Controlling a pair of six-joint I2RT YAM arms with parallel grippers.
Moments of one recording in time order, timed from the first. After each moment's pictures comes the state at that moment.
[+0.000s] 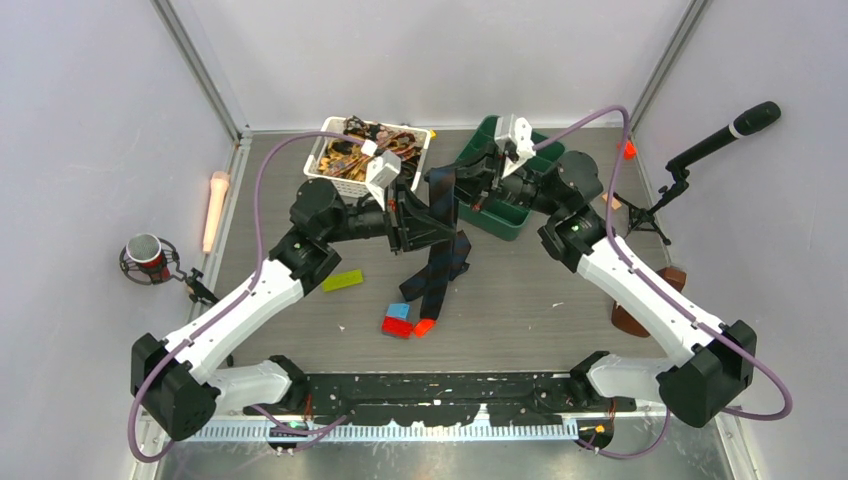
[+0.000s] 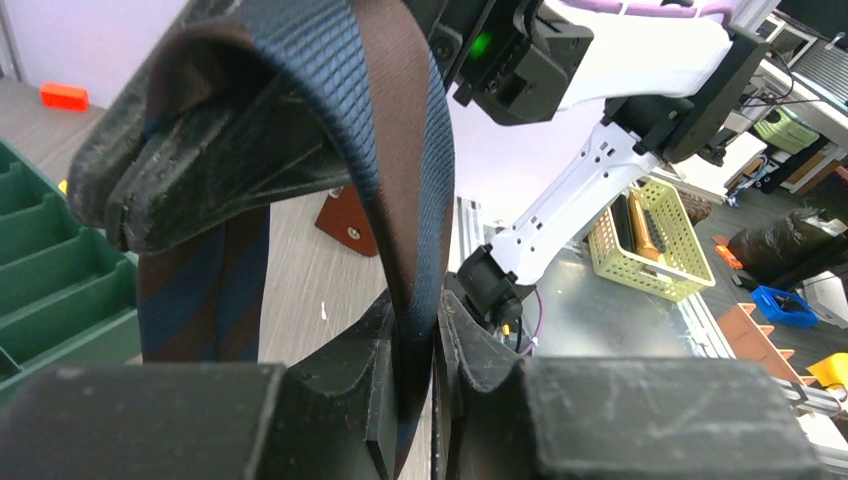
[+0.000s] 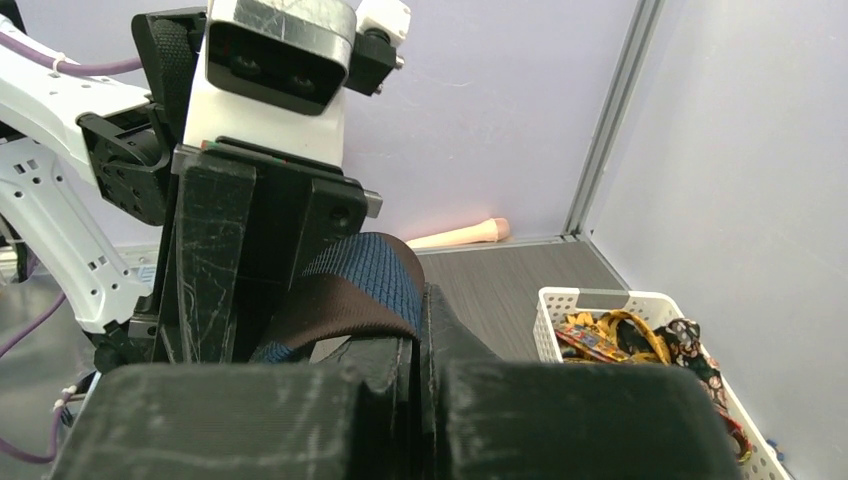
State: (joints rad) left arm -0.66 1.15 1.00 0.34 0.83 -0.47; right arm 0.57 1.23 1.13 0.46 -0.75 0.14
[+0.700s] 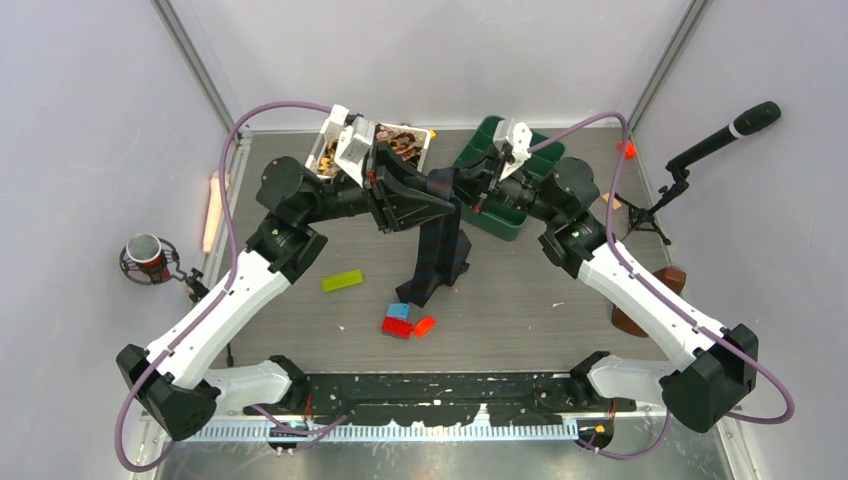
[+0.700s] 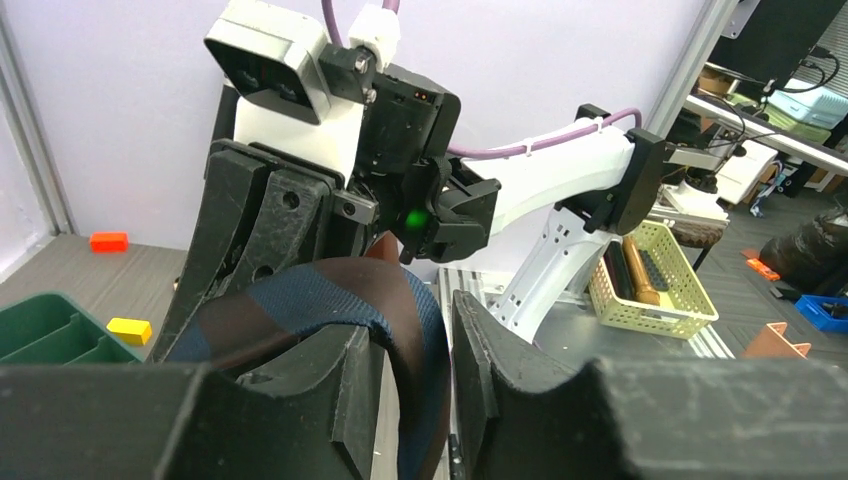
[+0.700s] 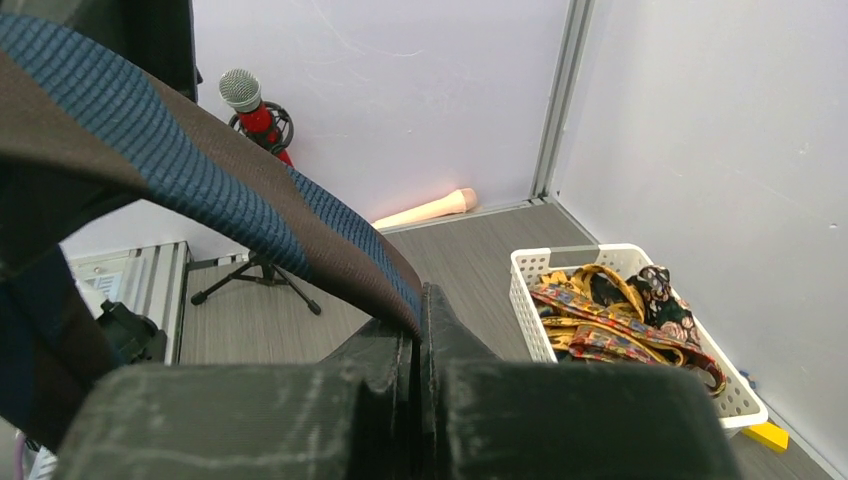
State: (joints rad) left arm -0.66 1.15 1.24 0.32 0.84 -0.49; right arm 0.57 1.20 1.08 0.41 -0.63 0.11
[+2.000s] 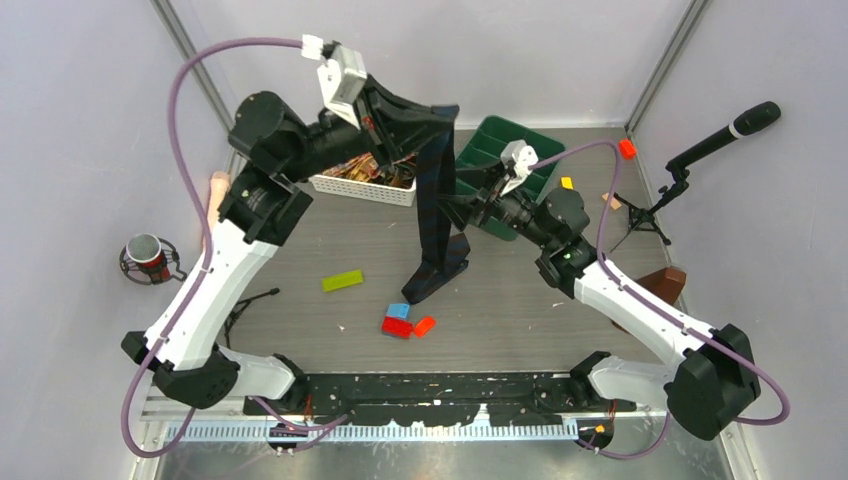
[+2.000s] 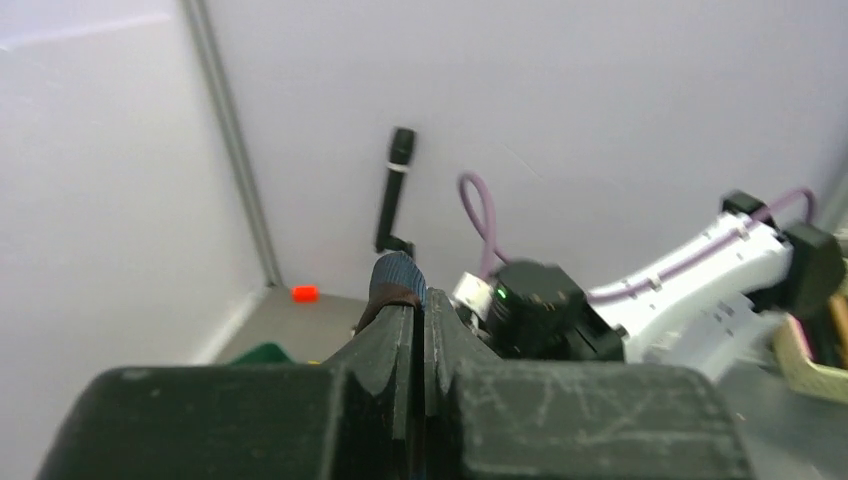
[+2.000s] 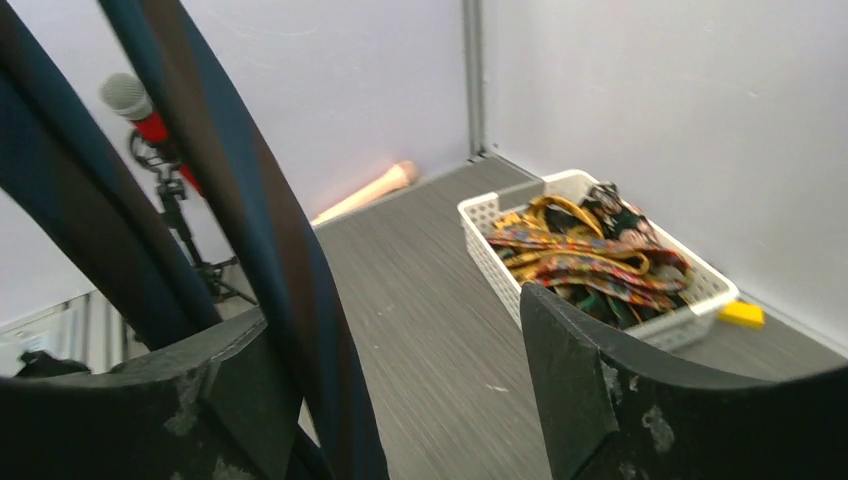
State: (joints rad) left arm -0.66 1.33 1.75 -0.06 0.67 -0.20; right arm 0.57 1.17 0.86 0.57 -0.42 0.19
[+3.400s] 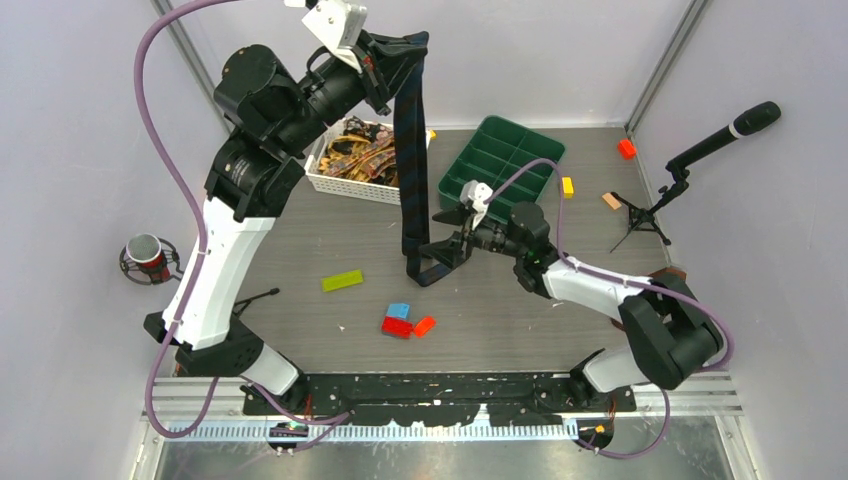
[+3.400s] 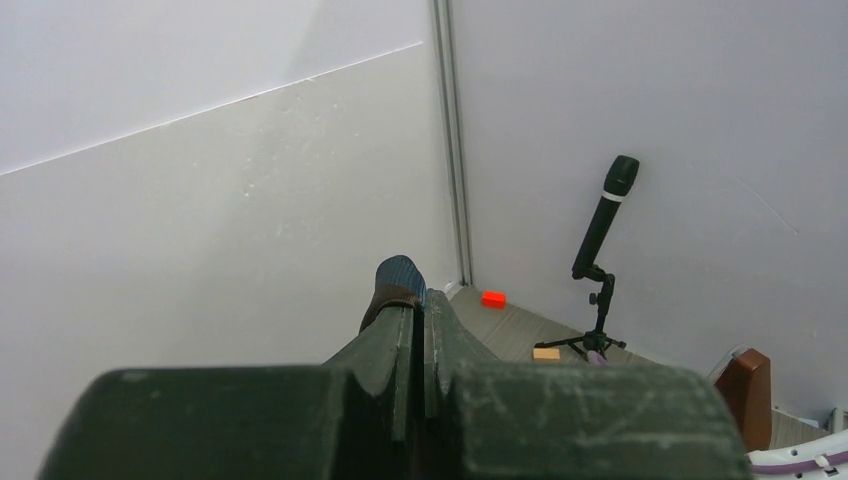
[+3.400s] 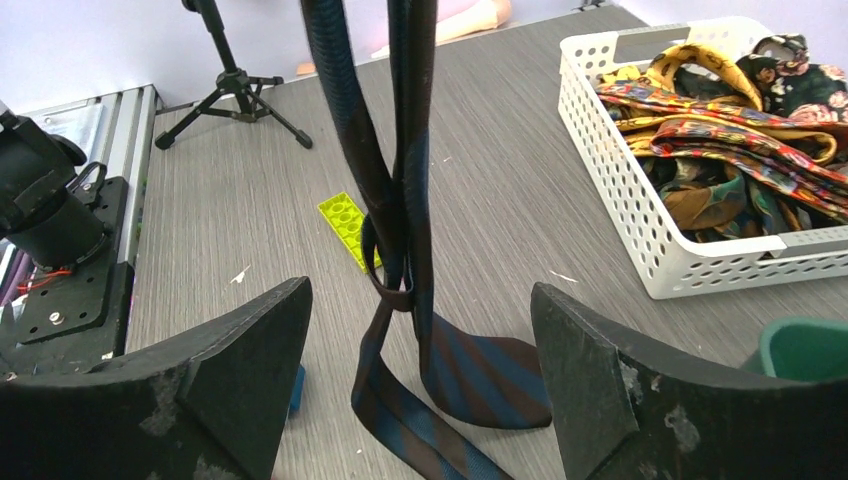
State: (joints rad) left arm -0.66 1.53 2.25 -0.38 0.24 0.06; right arm 0.57 1.39 0.64 0.77 -0.64 0.05
